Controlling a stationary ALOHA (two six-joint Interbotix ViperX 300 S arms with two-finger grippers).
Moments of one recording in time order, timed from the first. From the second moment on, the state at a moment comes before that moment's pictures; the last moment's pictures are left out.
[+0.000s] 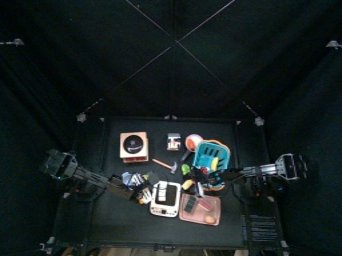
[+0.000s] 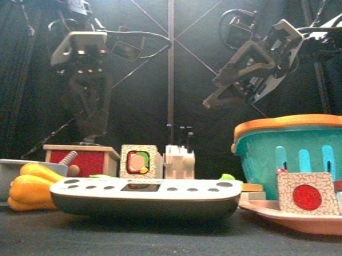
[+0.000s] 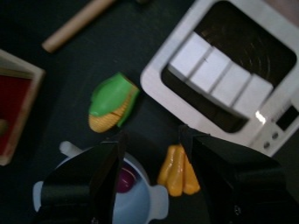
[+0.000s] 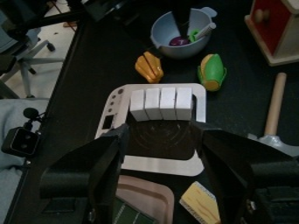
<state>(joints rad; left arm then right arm) -0.34 -0.05 0.54 0.50 0.89 -1.10 -0.03 -0.27 0.92 -0.69 -0.31 0.81</state>
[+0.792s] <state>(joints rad) -0.38 0.14 0.43 0.33 1.05 -0.94 -0.03 -0.30 0.94 -0.69 -0.31 0.81</state>
